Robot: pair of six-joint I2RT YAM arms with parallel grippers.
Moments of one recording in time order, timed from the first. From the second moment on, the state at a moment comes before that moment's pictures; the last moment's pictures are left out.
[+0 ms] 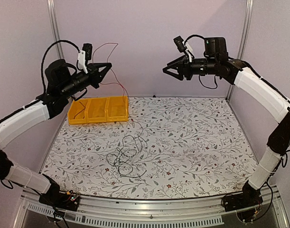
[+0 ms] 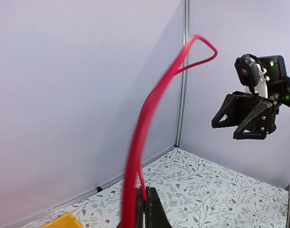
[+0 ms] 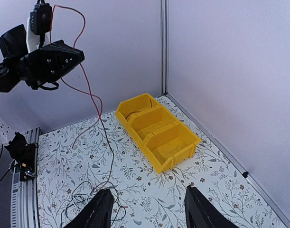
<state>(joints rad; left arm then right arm) -0.48 1.33 1.13 0.33 0.32 -0.10 0.55 1.72 1.86 -0.41 -0.61 -0.13</state>
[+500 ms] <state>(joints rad) -0.19 1.28 1.38 0.10 0.21 -0.18 0.50 1.60 1.62 -0.42 -0.61 -0.19</state>
